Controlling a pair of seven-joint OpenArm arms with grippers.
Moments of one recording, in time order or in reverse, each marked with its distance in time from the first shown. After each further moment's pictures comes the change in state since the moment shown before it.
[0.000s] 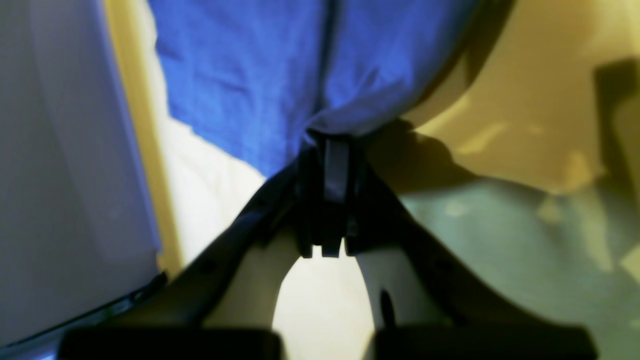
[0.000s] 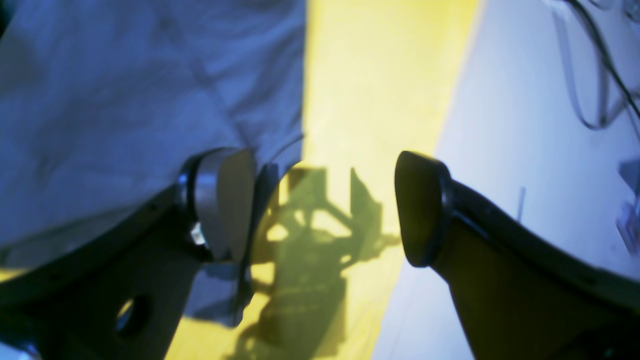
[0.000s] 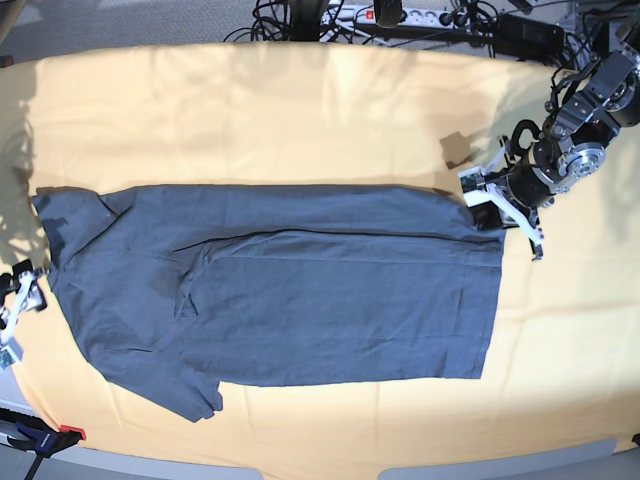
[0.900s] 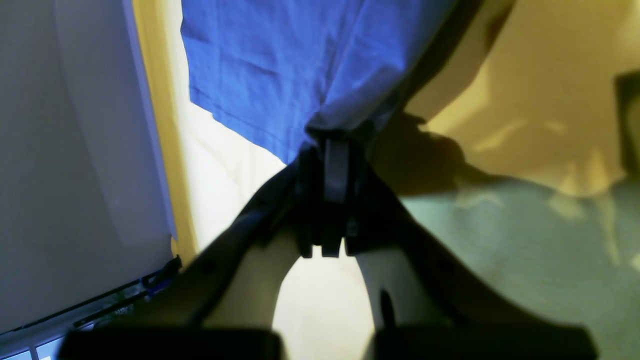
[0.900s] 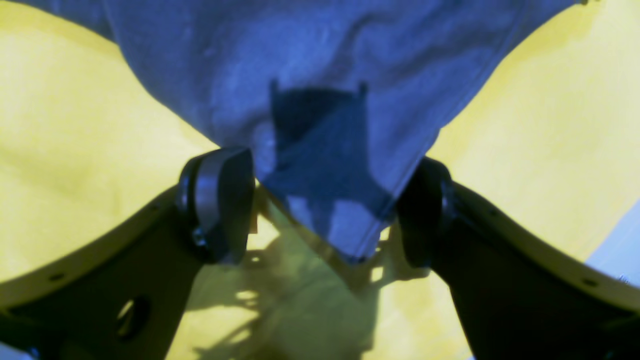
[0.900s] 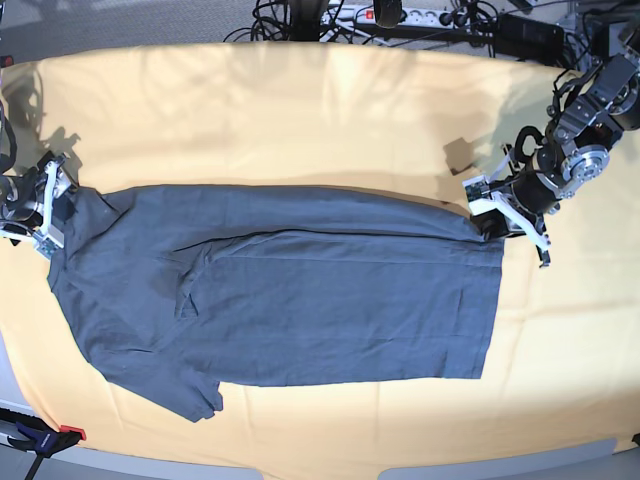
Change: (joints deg) left arm -1.1 -0.6 0.0 -0.1 -0.1 1.4 0.6; right arm -21.1 0.8 0.0 0.2 -5.4 10.0 7.0
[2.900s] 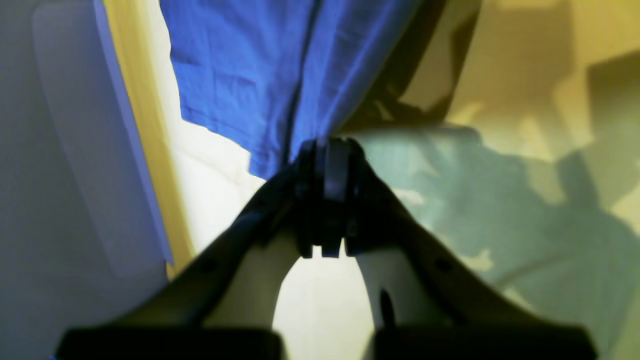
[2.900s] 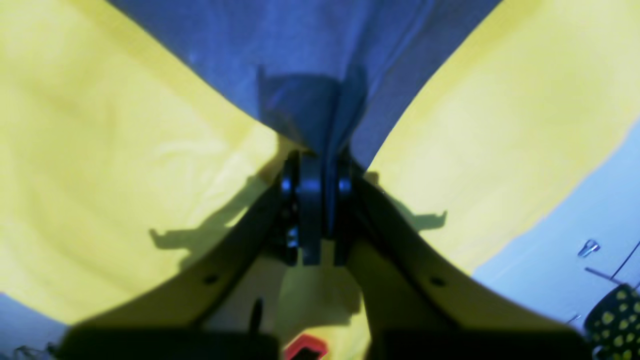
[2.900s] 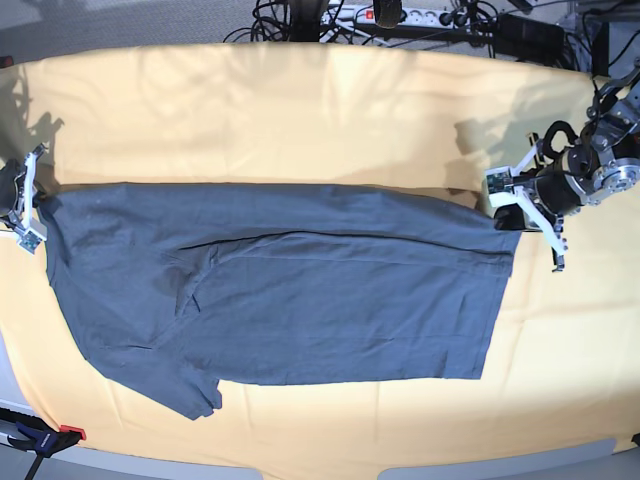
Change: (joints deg) left arm -2.4 -11.8 0.2 8.8 -11.7 -9.4 0.3; right arm -3.5 7.9 -0.1 6.0 9.4 -0.2 -5.3
